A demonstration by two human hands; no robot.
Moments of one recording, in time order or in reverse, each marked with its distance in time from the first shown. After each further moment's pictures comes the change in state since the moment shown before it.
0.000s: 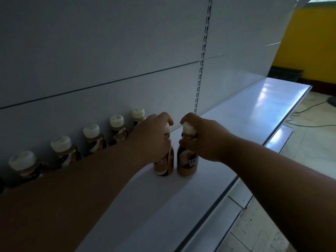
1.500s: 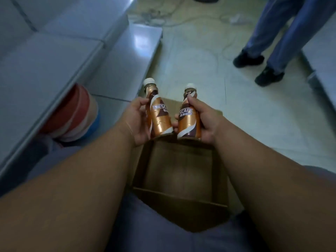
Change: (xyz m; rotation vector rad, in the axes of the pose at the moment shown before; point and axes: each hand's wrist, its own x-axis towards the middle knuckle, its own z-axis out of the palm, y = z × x) left_hand -0.228 0.249 0.194 -1.547 -0.983 -0.683; right_hand -0.440 0.121 0.023 1.685 0.524 0.996
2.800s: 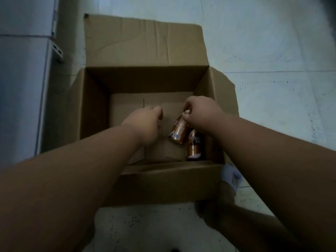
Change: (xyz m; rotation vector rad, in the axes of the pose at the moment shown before) left_hand 0.149 -0.212 -0.056 1.989 -0.183 0.019; right_hand 0.086 0.135 -0.179 -1.494 0.418 0.102
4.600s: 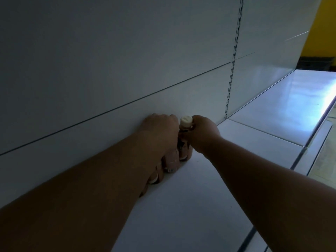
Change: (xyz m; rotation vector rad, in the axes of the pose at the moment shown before) left_hand -0.406 -0.359 -0.390 0.350 0.766 -0.856; right_hand -0.148 -0.696 -0.047 0.350 0.136 -1.070
